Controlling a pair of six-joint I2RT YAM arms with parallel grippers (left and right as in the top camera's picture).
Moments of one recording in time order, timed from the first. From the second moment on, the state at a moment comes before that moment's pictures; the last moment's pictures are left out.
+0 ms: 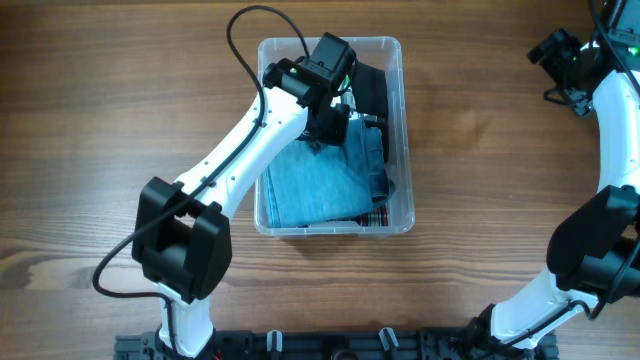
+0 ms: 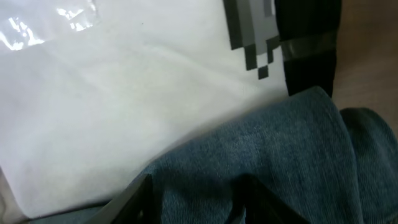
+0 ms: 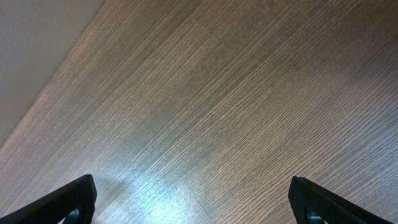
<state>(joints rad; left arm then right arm) -0.56 2.00 1.75 -1.05 0.03 -0.36 -0.31 1.90 1.69 -0.80 0.00 0.54</state>
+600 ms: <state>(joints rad) -0.56 1.78 1.77 -1.07 -0.11 -0.52 -0.31 1.90 1.69 -0.80 0.00 0.54</state>
